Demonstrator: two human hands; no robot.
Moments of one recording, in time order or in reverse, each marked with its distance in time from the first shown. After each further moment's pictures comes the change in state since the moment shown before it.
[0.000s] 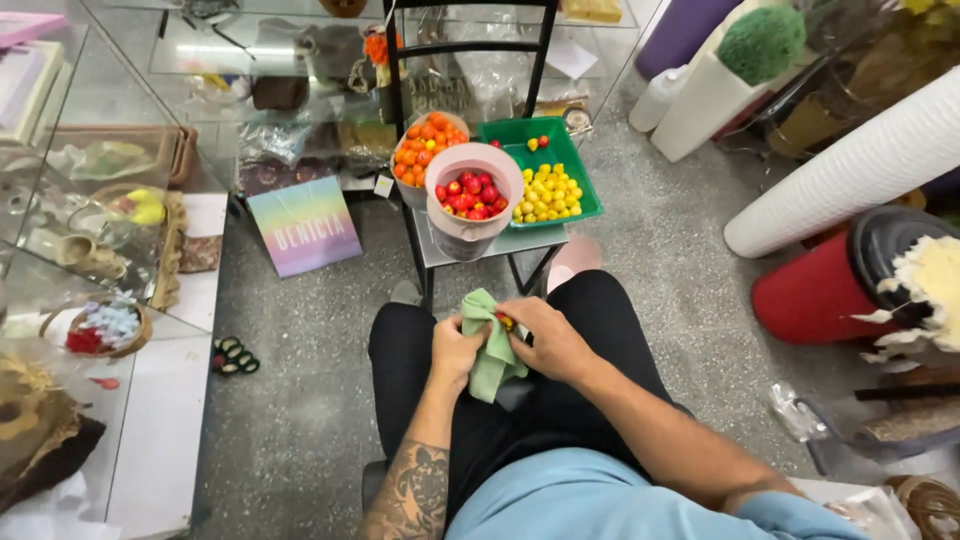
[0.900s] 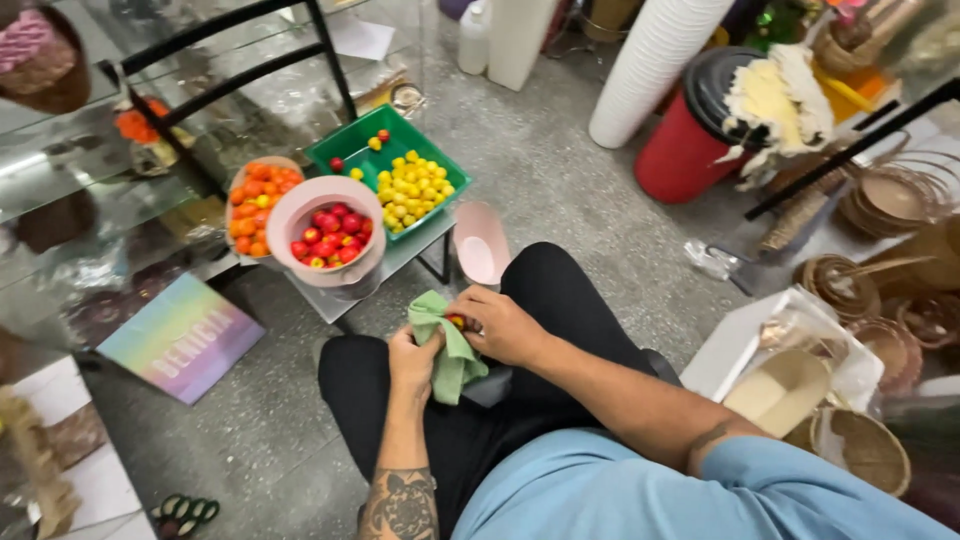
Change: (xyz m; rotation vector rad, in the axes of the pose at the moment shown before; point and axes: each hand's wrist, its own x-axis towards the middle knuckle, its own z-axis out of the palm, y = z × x) left_hand 0.043 -0.015 0.033 0.126 -0.211 0.012; right_hand -0.019 0.016 -0.011 -0.022 0.226 0.330
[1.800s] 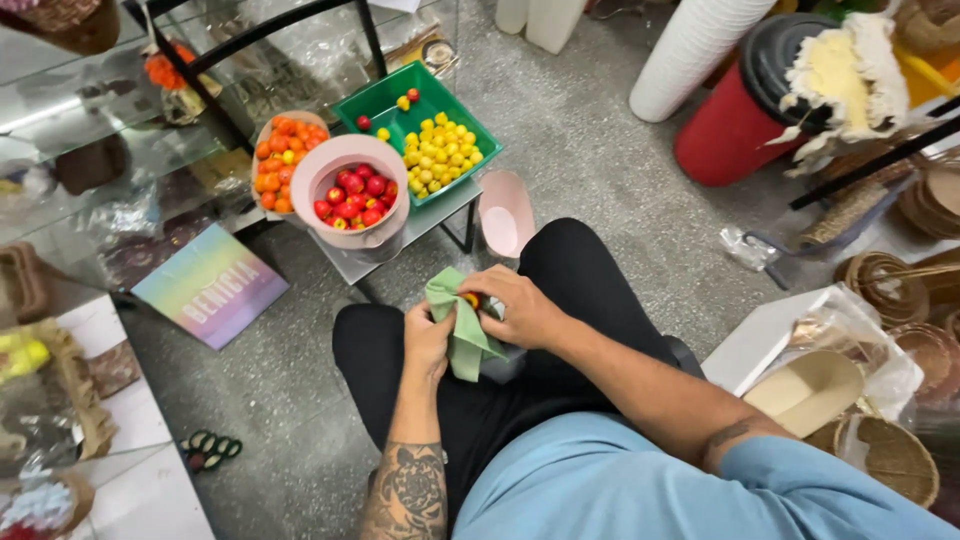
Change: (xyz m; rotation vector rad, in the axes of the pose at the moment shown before) left_hand -0.005 -0.010 -0.012 -0.140 -0.043 -0.008; right_hand -0.001 -0.013 -0.002 0.134 0.011 -0.119
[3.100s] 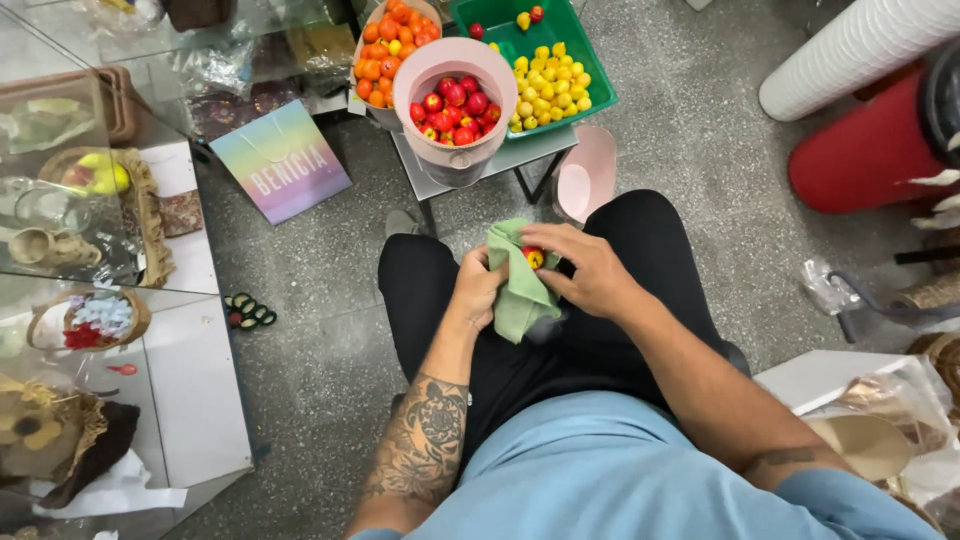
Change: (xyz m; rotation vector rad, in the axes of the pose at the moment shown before) left_hand -0.028 0.015 0.003 -0.210 -0.054 -0.029; right_hand 0.019 -0.016 -0.015 0.112 -0.219 -0.072
